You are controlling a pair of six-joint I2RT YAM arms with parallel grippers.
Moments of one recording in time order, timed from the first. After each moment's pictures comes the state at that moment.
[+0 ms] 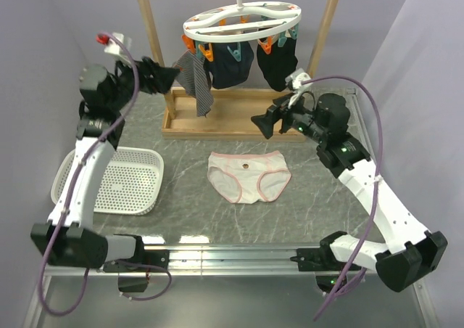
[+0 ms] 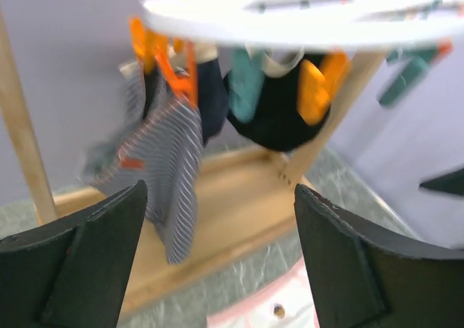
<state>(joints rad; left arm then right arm) -0.12 1.25 1.36 0.00 0.45 -0.32 0.41 1.13 1.18 -0.16 -0.36 0.01</state>
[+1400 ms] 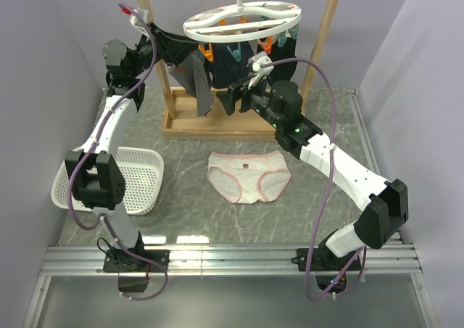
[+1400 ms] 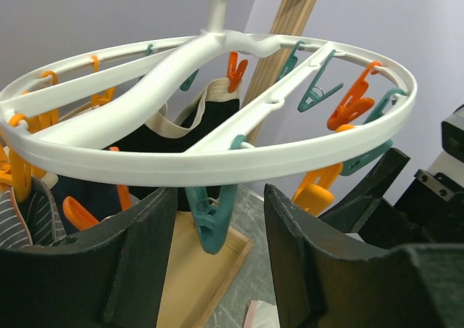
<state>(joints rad) -0.09 1.79 1.71 0.59 0.88 -0.73 0.64 1.48 1.37 0.16 -0.09 0.06</state>
